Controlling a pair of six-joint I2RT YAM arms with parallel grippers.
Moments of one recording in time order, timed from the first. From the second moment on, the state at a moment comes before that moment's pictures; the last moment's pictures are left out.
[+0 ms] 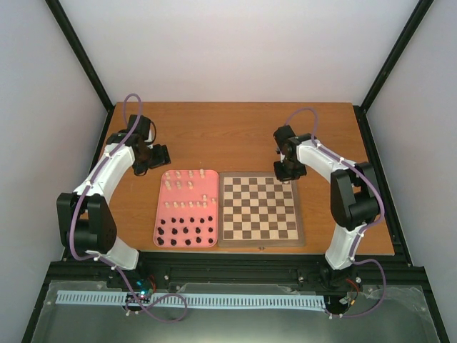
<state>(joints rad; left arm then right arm) -0.09 1.54 1.25 -0.89 0.05 -0.41 0.35 1.84 1.32 -0.91 0.08 0.18</state>
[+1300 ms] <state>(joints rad) -0.09 1.55 1.26 -0.89 0.05 -0.41 0.53 1.82 1.73 -1.01 0.03 0.17</state>
